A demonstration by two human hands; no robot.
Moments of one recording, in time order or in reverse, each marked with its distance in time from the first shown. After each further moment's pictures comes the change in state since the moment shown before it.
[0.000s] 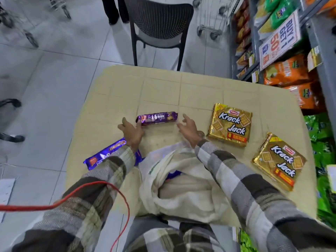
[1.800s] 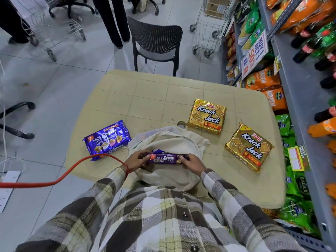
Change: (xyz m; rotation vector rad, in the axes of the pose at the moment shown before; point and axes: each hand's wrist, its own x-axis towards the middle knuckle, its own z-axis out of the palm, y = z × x) left_hand -0.192 -0.086 -0.019 0.140 -0.695 0.271; right_hand -0.177 0.160 -0.069 -0.136 -0.233 -0.071
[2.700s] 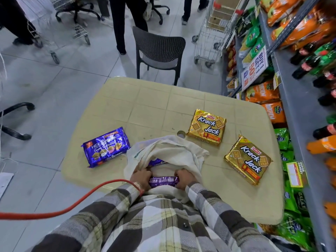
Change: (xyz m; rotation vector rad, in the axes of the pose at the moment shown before) left_hand 0.011 -0.003 0.050 0.936 -0.114 -0.128; right_hand 0.007 -0.015 0.025 -0.794 -0.192 0.045
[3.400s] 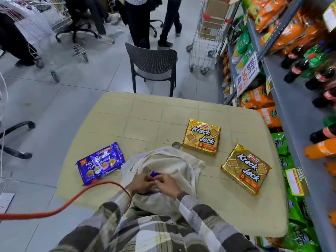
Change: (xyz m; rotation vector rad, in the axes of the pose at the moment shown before) left_hand 0.011 0.006 -0.048 -0.628 -0.017 0.058; right_hand -0.013 -0.052 -0.030 0.757 0.120 -0.158
